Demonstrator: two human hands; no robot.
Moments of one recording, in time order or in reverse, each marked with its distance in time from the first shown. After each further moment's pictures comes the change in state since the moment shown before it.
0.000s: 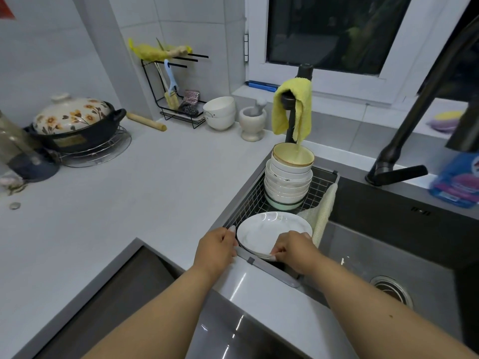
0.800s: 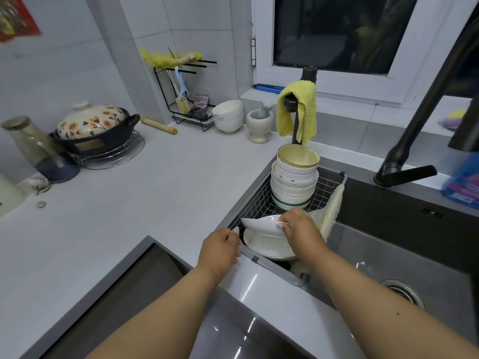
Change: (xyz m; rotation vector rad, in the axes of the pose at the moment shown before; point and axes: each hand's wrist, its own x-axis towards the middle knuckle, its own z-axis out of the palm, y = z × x) left_hand -0.018 0.013 -0.004 0.030 0.015 -0.033; right_hand 0.002 -0.013 -0.018 0.181 0.420 -0.069
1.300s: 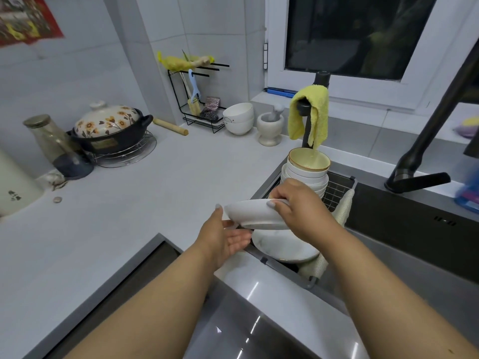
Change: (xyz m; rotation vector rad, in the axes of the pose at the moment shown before) left_hand 0.000 0.043 -0.034 -0.744 -0.110 -0.463; right_hand 0.008 -0.094 -0.073 0.067 -0.012 -0.240
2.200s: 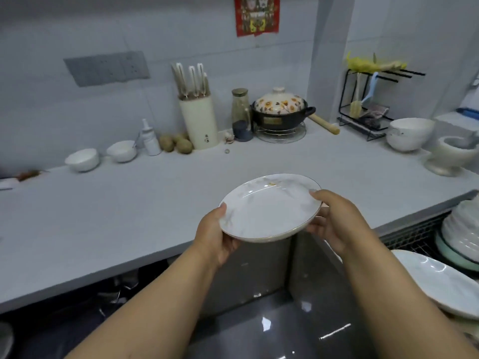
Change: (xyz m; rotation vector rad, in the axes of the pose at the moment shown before) left_hand -0.150 -0.025 -0.239 -0.543 0.353 0.408; right_hand -0.013 -0.195 0.114 1.080 -0.459 0.555
